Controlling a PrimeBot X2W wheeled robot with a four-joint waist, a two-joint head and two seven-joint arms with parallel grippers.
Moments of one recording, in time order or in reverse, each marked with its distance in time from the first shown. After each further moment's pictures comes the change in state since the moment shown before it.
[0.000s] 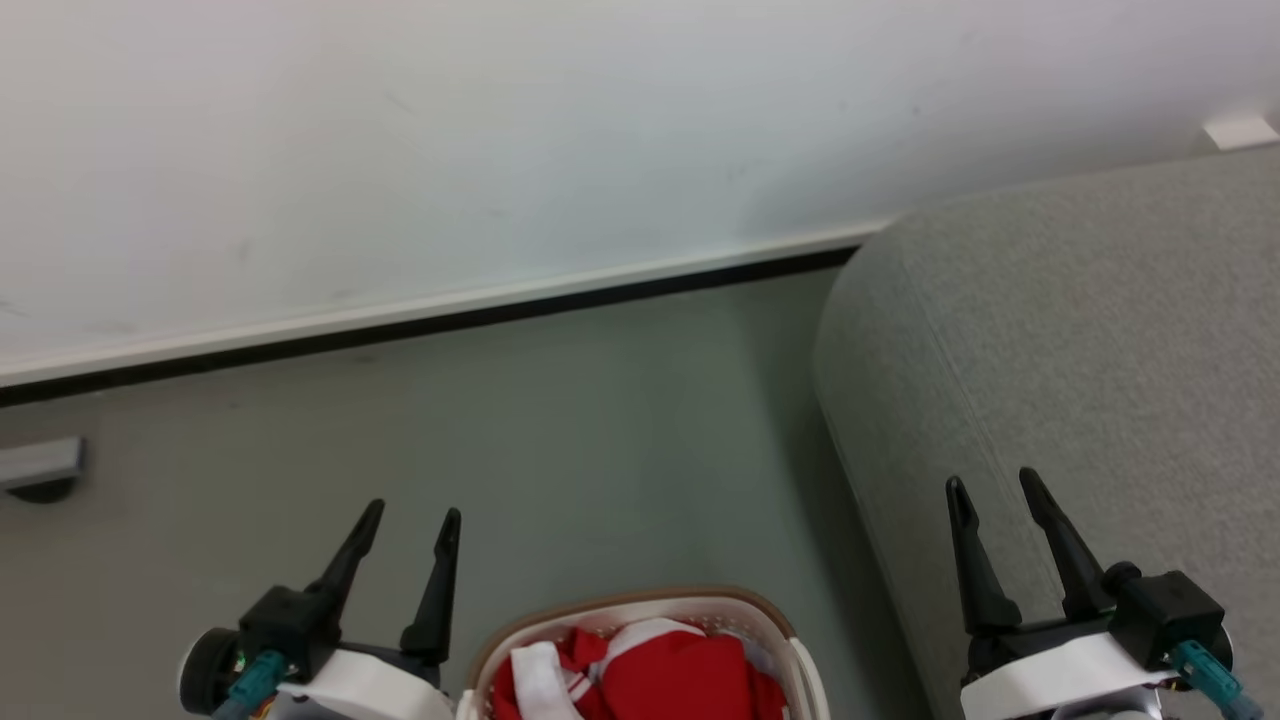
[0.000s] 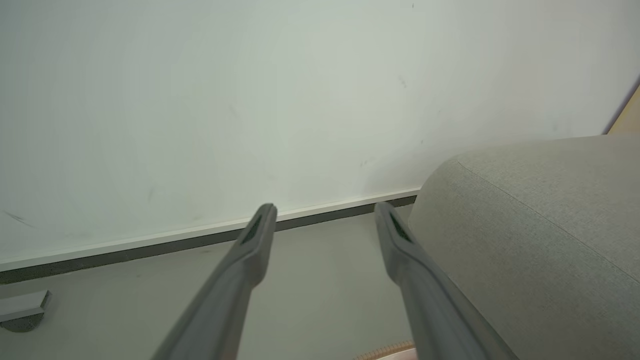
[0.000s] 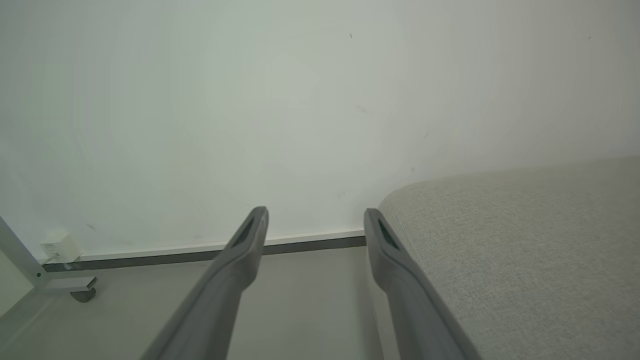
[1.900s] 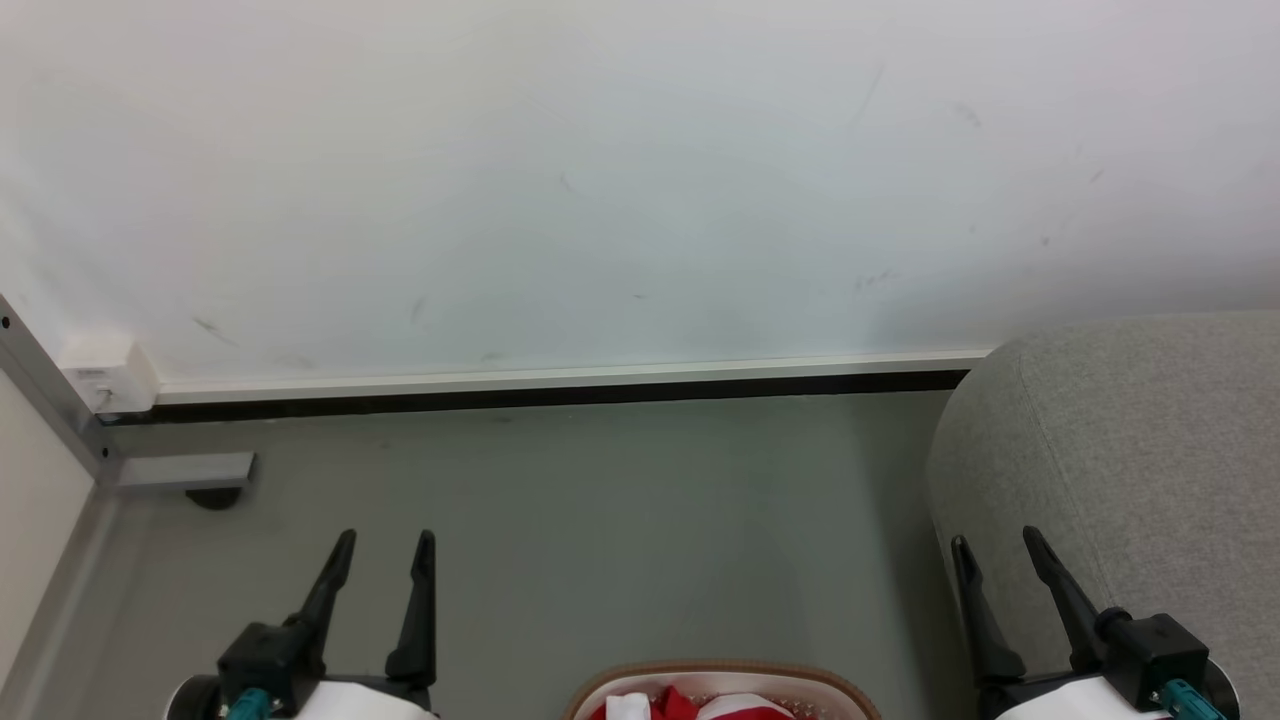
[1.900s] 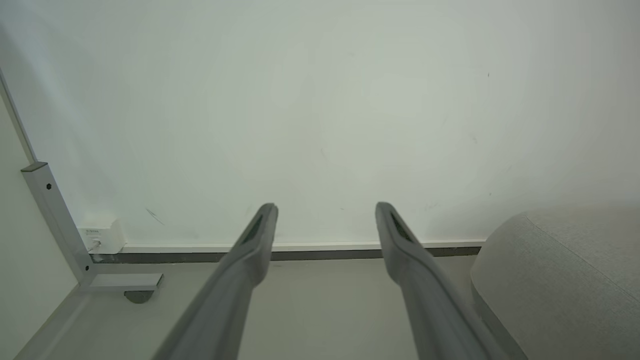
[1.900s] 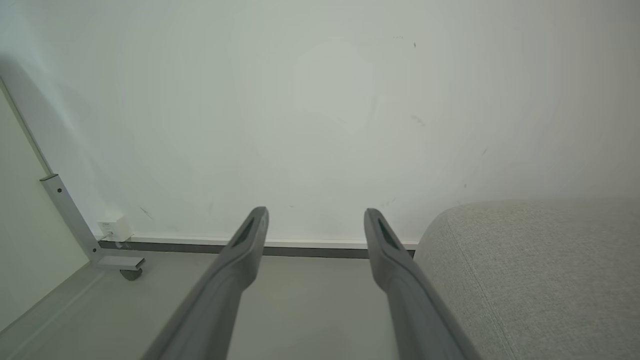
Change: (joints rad) left arm 0.064 -0.016 0.023 -0.053 -0.032 0.020 0.011; right arm 0.042 -0.008 -0.012 0.065 -0.031 0.000 0.004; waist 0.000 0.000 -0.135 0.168
